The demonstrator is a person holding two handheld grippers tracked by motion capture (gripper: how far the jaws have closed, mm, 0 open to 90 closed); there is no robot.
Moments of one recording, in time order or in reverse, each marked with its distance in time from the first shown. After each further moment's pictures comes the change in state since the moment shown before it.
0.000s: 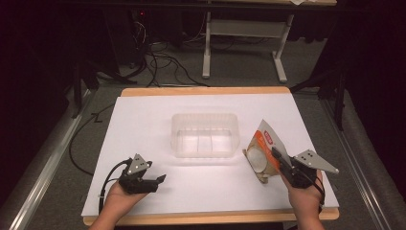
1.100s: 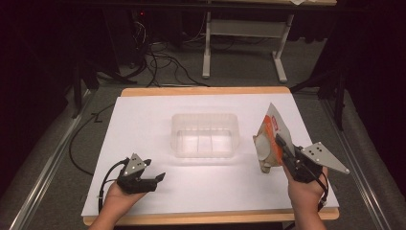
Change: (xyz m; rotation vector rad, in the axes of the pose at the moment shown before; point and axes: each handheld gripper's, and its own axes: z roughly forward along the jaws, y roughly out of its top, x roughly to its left) left arm 0.001 0.001 -0.006 -0.052 0.007 0.003; right arm 0.014 0.045 -0.015 -0.171 -0.063 -0.013
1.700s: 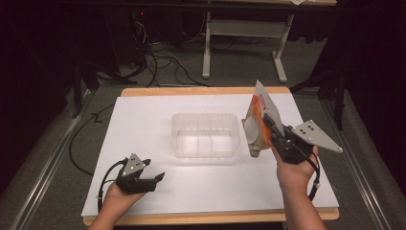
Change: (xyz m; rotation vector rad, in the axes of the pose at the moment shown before) left arm 0.000 0.000 -0.003 -0.010 -0.002 0.001; right arm 0.027 0.055 0.027 -0.080 0.064 0.004
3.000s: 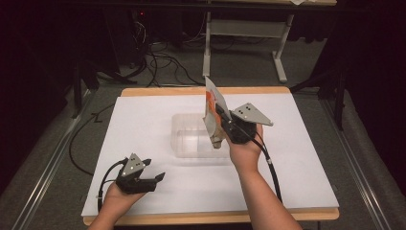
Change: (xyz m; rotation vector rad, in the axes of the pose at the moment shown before) left arm 0.000 0.001 -0.001 -0.008 -0.008 0.004; right arm 0.065 -0.011 0.105 0.081 0.090 -0.006
